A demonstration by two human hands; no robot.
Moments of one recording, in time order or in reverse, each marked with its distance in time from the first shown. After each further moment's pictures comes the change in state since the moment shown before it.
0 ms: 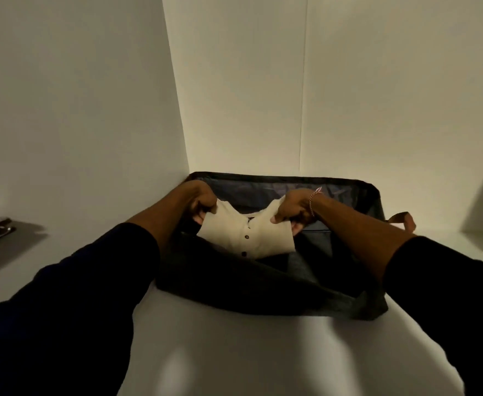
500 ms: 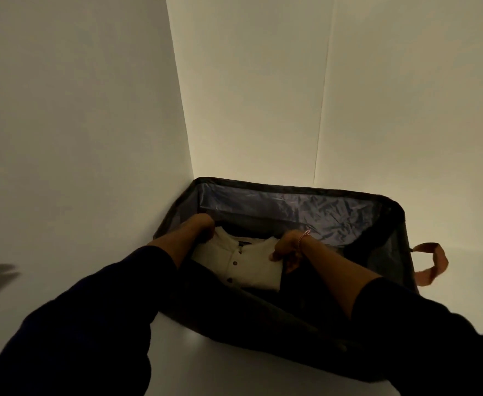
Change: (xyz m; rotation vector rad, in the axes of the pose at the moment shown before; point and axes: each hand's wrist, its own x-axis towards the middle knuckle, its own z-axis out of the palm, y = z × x) left_hand 0.083 -0.022 0.019 0.536 0.105 -0.141; right_hand 0.085 0.018 0.042 0.002 -0.094 0.182
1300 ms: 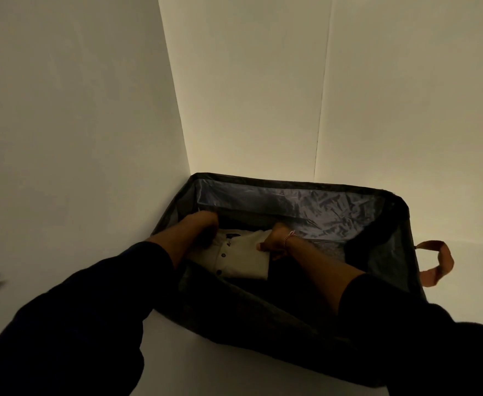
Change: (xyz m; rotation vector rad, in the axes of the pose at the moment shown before) left_hand 0.025 0.008 0.000 0.047 0.001 0.084; right_hand 0.006 -0.010 0.017 -0.022 0.253 -0.220
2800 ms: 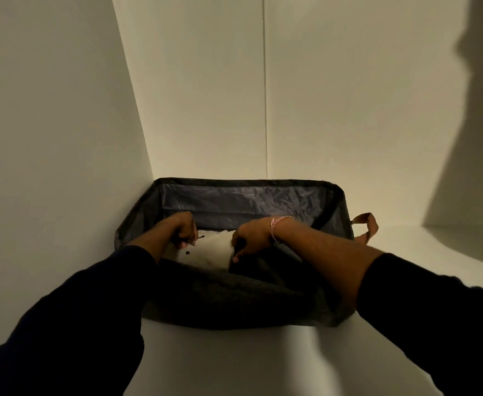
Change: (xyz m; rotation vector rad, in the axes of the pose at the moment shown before) left_hand 0.000 0.018 0.020 -0.233 0.067 0.246; right_hand -0.071 0.012 -0.049 -0.964 -0.186 -0.443
